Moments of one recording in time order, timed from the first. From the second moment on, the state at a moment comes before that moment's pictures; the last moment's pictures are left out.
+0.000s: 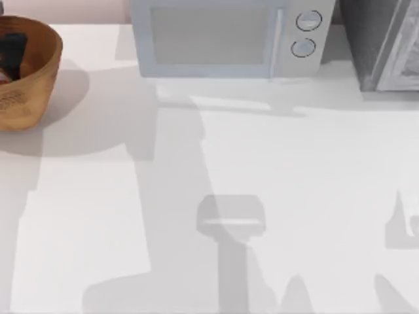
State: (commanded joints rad) left arm 0.16 2.61 2.56 -1.43 0.08 0.19; right arm 0.00 0.00 0.00 0.00 0.00 0.00
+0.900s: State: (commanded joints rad) left arm 0.15 2.60 2.35 -1.23 0.08 0.18; right arm 0.00 0.00 0.00 0.00 0.00 0.00
